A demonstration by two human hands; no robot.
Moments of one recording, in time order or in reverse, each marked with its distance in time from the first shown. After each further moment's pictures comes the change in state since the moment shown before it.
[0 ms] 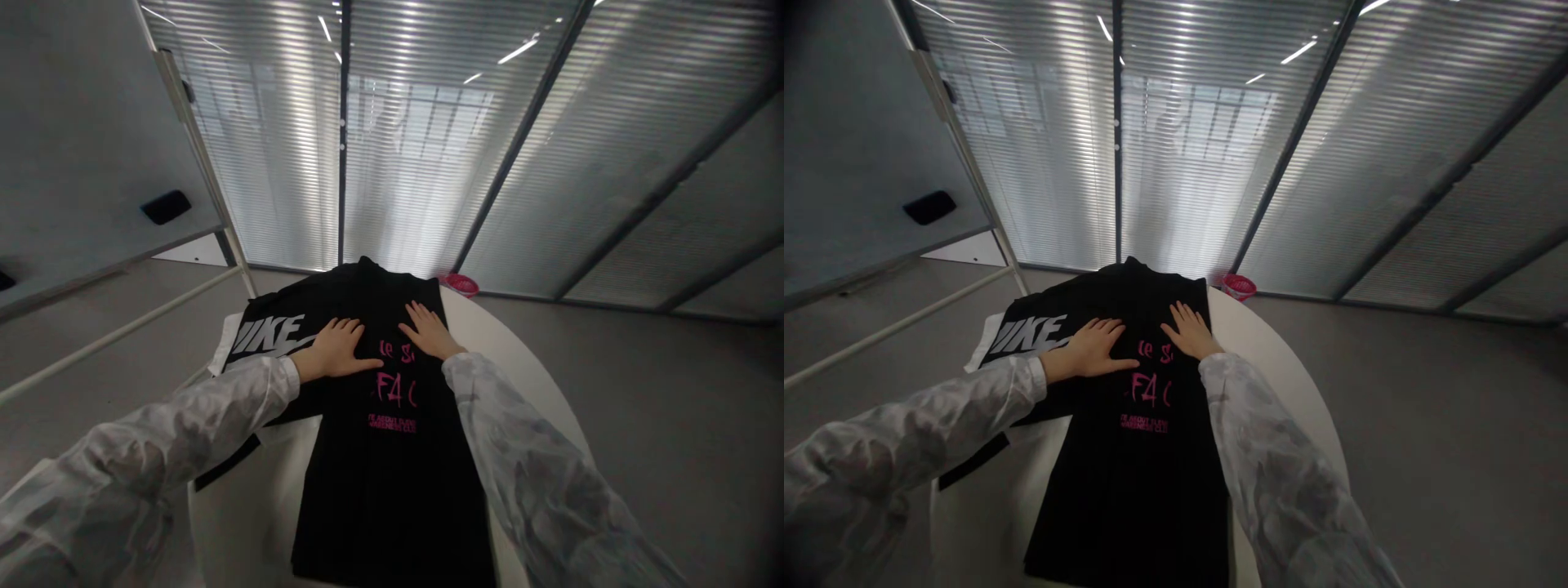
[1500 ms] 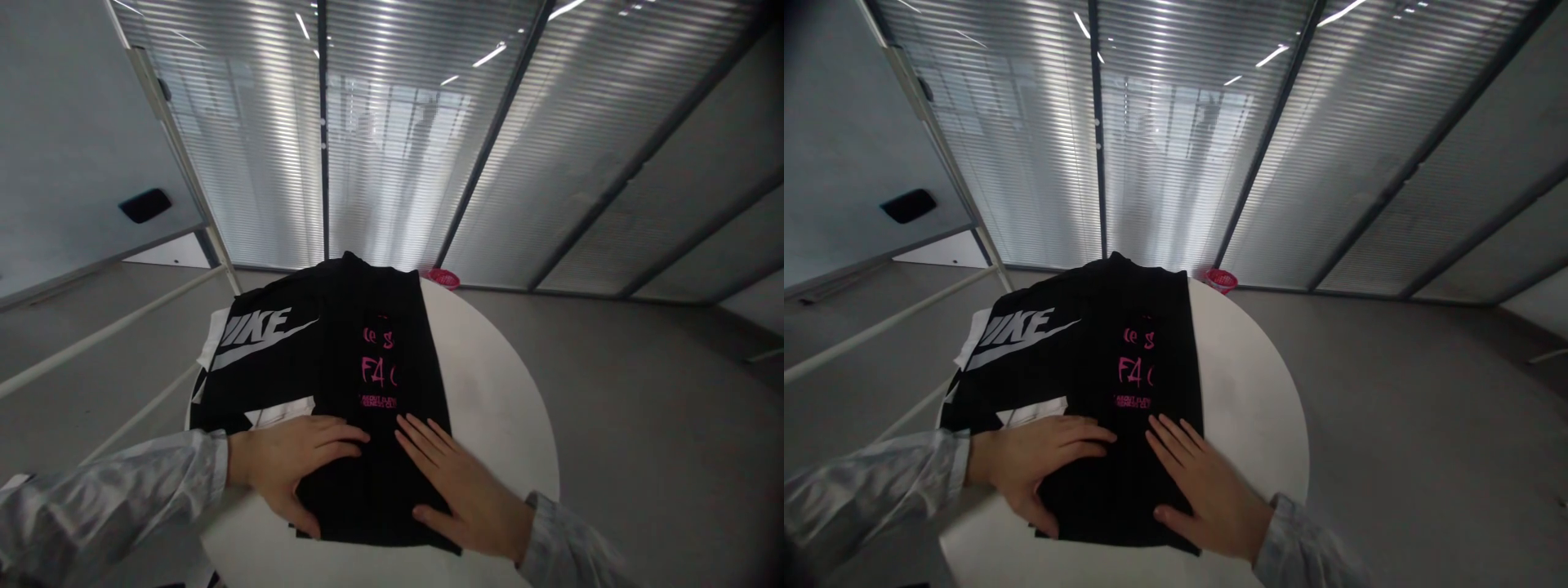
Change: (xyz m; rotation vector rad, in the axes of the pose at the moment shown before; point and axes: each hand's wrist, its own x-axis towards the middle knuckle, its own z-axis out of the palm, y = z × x) left_hand -0.162 0.057 0.000 -0.562 -0.074 0.809; right_hand -0.311 -0.117 -0.069 0.180 -0.324 -0.391
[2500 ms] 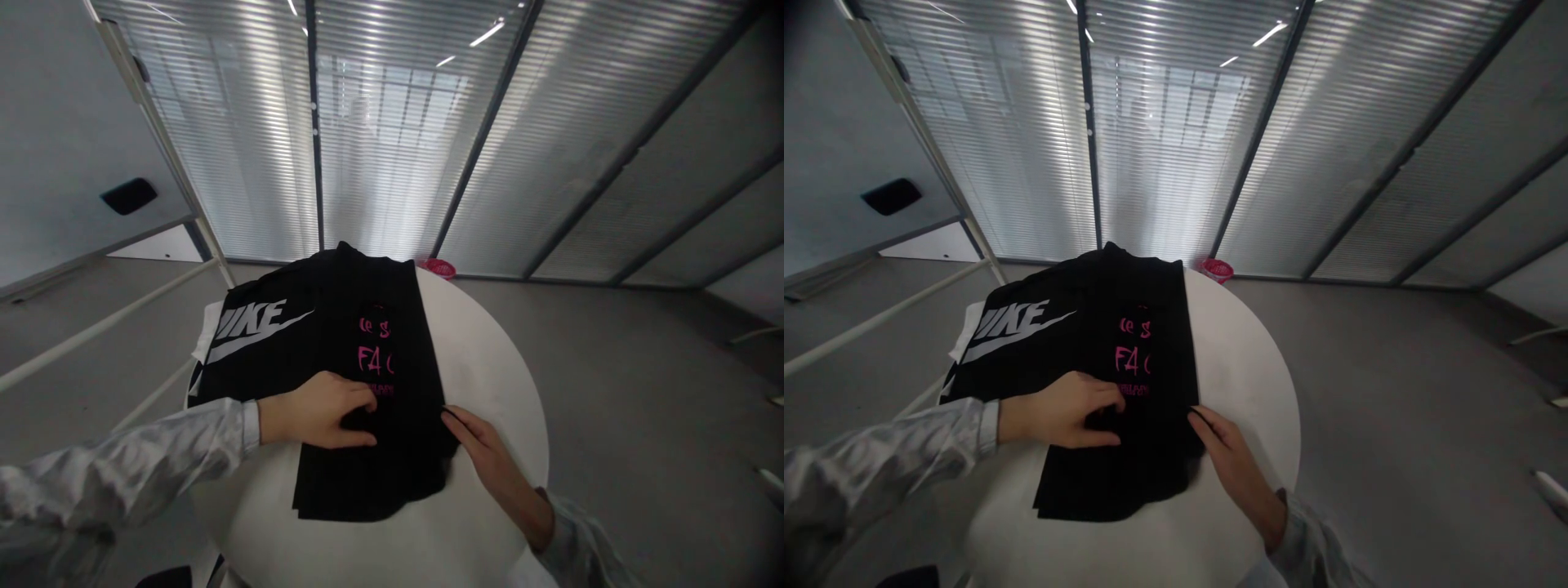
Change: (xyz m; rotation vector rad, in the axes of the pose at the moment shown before) left_hand 0.065 0.003 -0.032 0.063 -0.019 -0.311; right_hand -0.003 0.007 0.004 0.757 0.626 0.679
